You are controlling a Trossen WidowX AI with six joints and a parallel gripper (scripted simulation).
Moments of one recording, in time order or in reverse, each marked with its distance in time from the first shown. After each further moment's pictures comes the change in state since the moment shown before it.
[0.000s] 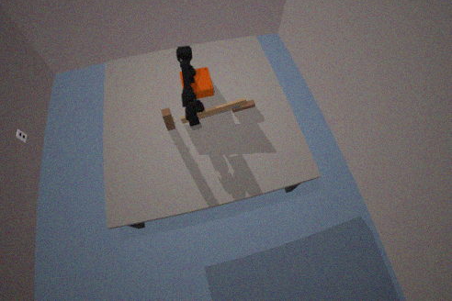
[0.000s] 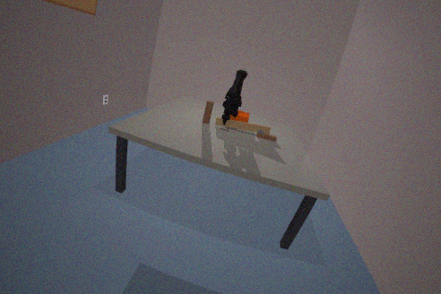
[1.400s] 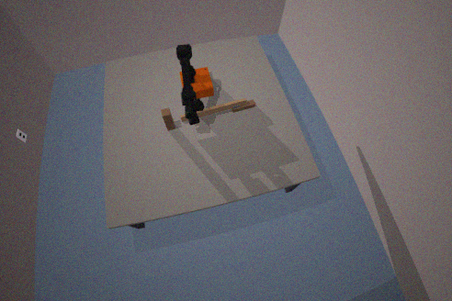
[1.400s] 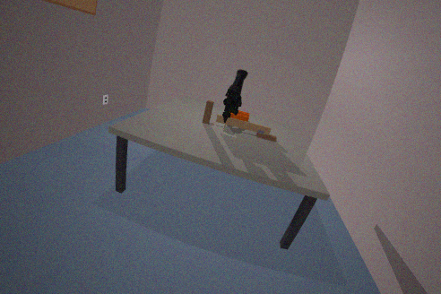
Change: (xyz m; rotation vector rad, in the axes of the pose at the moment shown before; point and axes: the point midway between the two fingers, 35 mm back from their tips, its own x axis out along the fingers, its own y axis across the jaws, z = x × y) arm -0.020 -0.002 0.000 -0.003 0.000 0.003
